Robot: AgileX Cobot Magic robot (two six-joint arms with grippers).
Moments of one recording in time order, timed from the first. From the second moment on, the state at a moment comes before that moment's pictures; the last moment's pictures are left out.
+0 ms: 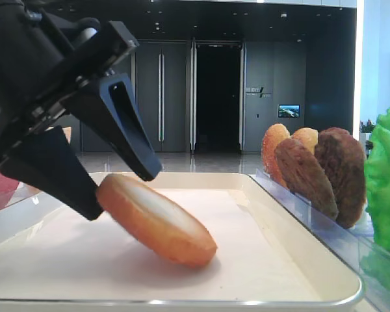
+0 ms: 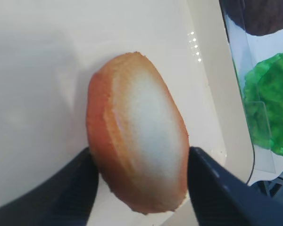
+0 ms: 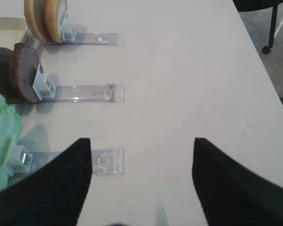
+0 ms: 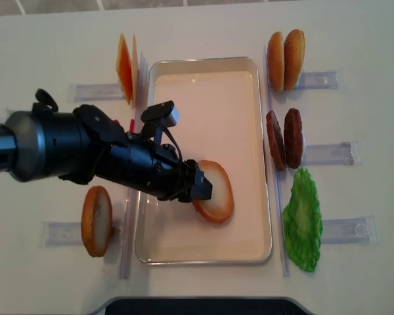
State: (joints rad) left arm -0.54 1.67 -0.72 -1.19 0.47 0.76; right arm 0.02 -0.01 -0.50 0.01 1.14 -0.04
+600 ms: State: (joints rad) left arm -0.53 1.52 -0.86 -0.53 0.61 0.17; right arm 0.02 -0.01 -0.50 0.01 1.14 -0.04
